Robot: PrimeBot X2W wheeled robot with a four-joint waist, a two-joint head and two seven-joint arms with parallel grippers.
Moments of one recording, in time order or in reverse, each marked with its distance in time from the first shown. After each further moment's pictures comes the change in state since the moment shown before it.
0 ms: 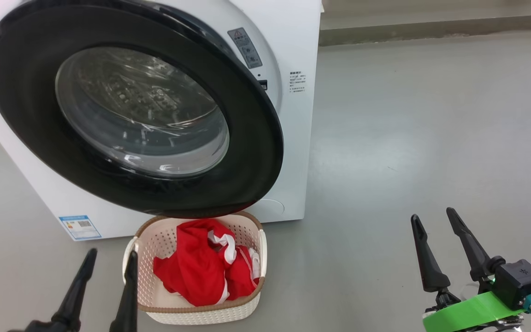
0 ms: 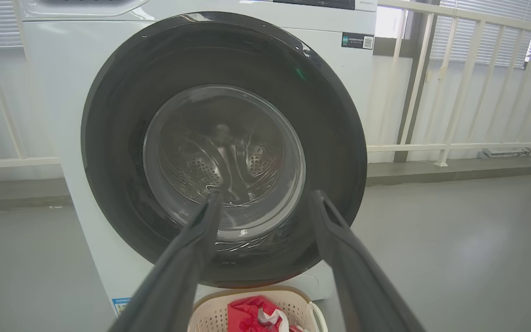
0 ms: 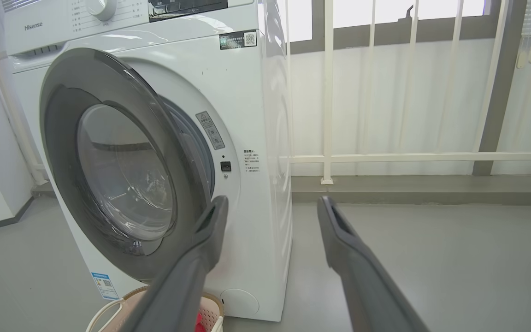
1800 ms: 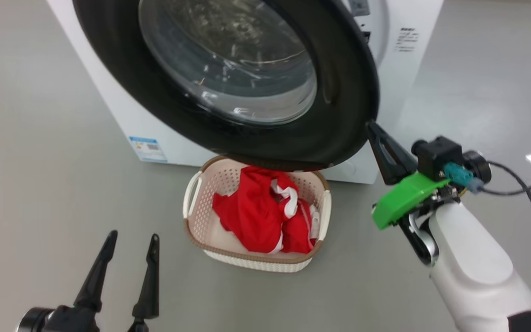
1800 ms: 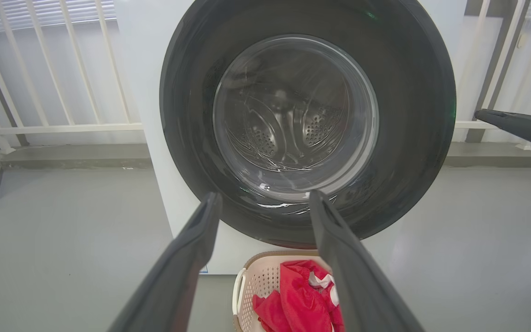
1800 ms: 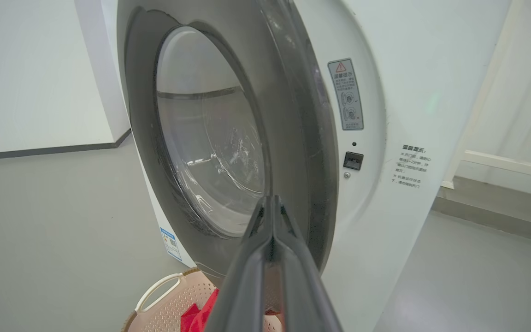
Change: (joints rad) left arm -0.026 -0.172 0.090 0.035 0.208 -0.110 0.000; right arm -0.585 -0.012 0.218 0.539 -0.009 0.000 0.000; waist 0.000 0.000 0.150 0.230
